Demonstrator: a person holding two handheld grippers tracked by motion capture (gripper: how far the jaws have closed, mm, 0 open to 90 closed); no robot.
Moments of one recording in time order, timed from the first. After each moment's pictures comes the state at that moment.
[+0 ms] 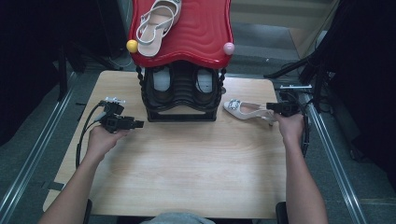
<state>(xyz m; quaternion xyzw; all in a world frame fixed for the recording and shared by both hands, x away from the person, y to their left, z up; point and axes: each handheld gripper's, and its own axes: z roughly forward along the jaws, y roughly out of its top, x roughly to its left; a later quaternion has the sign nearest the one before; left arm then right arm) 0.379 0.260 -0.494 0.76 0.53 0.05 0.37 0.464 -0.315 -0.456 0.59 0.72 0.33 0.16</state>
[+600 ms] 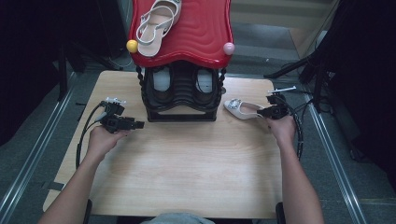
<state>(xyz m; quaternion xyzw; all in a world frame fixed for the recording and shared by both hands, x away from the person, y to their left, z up) 0.380 0.259 -0.497 0.76 0.53 0.05 0.36 0.471 -0.291 -0.479 0.58 0.76 0.28 0.10</state>
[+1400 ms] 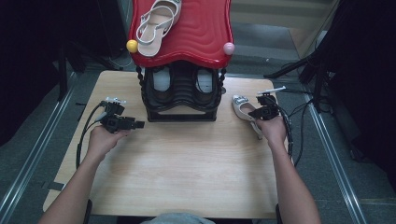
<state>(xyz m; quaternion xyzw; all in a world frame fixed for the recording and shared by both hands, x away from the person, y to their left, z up) 0.380 0.259 -0.496 0.76 0.53 0.04 0.37 0.464 -0.256 -0.477 0.59 0.76 0.27 0.07</state>
